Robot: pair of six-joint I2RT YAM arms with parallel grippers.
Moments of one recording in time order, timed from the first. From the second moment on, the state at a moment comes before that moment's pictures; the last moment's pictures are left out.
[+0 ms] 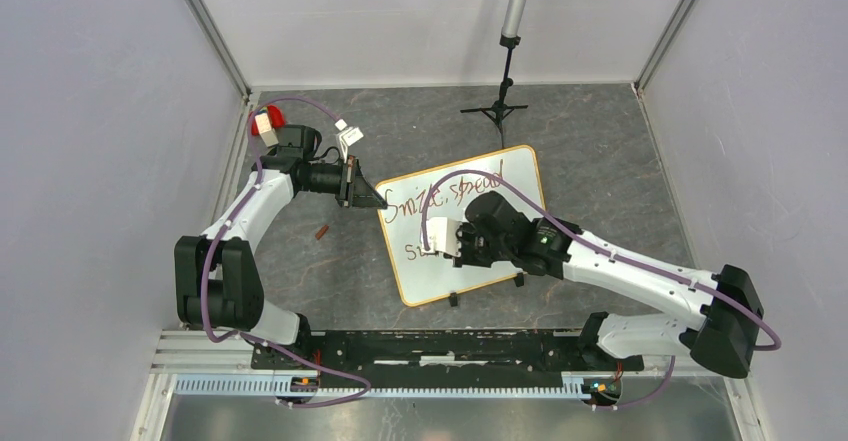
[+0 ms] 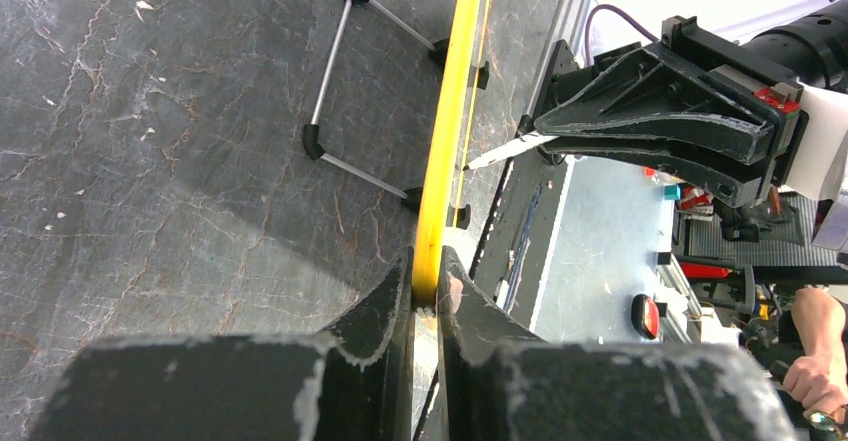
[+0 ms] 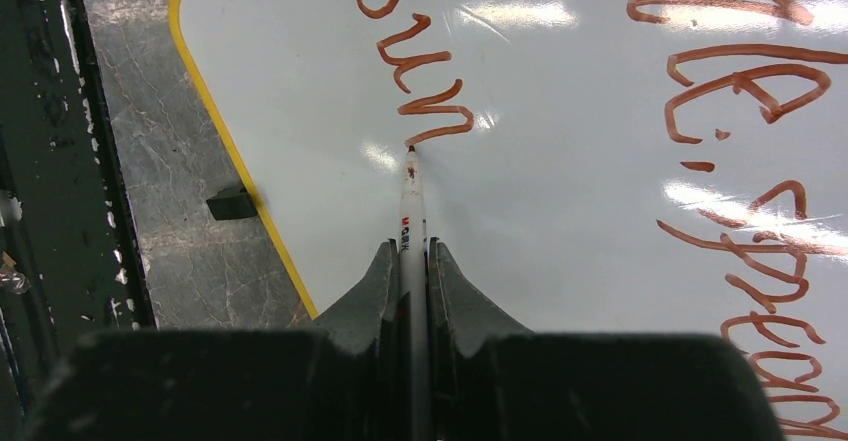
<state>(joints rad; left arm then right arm) -0.10 1.47 1.05 -0.64 1.15 0.18 1.00 1.22 0.93 -0.51 -0.09 -0.56</state>
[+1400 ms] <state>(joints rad) -0.10 1.47 1.05 -0.64 1.15 0.18 0.95 1.19 0.95 -0.48 -0.07 -0.52</state>
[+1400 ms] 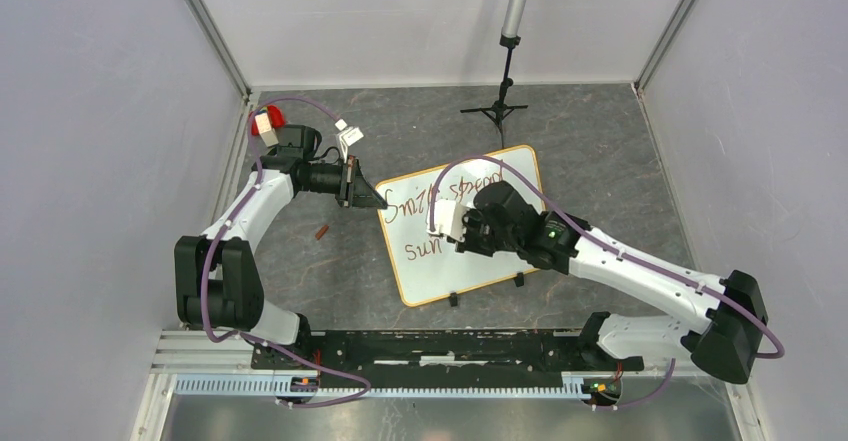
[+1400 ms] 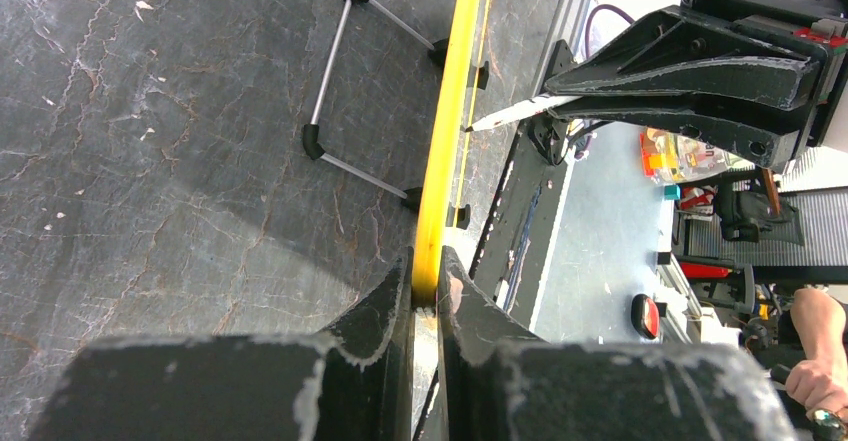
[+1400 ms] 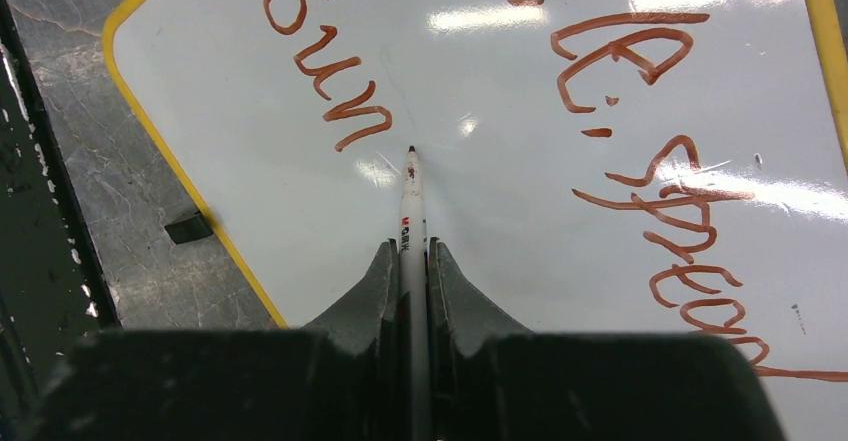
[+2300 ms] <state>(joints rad) -0.10 1.48 1.05 -0.64 1.15 0.18 0.96 1.22 0.96 -0.49 -0.07 -0.53</state>
